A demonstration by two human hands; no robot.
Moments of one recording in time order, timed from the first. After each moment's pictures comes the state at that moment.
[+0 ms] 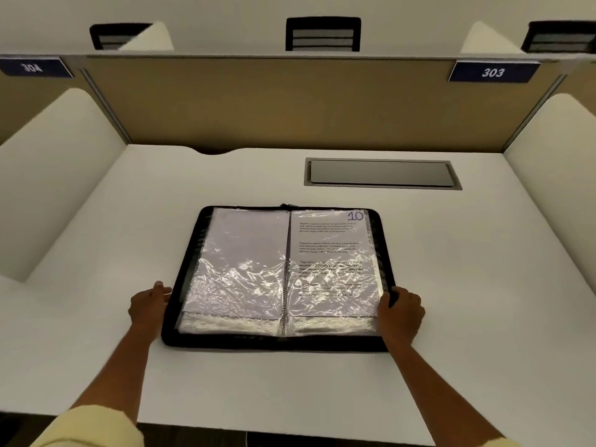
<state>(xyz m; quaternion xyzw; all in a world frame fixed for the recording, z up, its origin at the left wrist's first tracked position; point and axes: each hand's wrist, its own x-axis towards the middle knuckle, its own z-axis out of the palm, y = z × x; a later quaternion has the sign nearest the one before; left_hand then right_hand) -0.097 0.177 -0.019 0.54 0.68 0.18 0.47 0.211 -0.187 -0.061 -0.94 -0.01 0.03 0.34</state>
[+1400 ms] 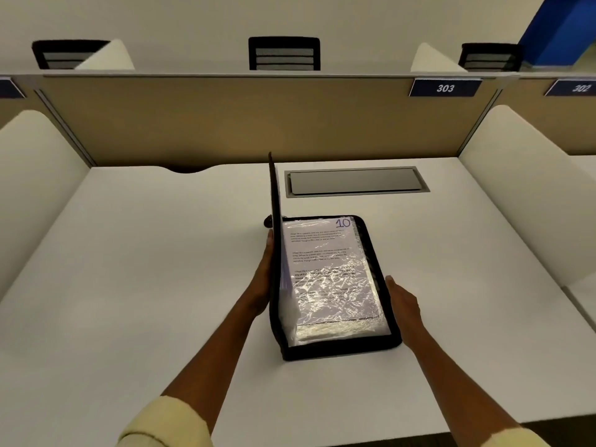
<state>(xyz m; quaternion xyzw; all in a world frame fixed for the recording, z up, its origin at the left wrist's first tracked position) 0.087 0.097 -0.015 0.66 0.24 0.08 0.70 0.210 -0.196 0.002 -0.80 0.11 0.23 0.54</state>
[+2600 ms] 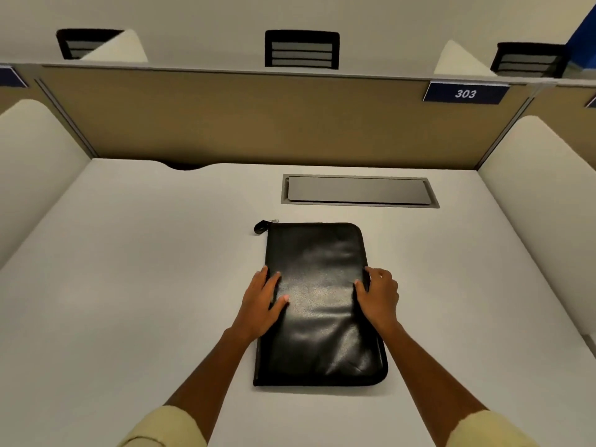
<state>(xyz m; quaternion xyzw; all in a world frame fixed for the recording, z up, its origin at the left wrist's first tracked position) 0.113 0.050 -0.053 0.90 0.27 0.03 0.33 0.297 -0.151 -0.023 -0.94 -0.15 0.13 0.28</state>
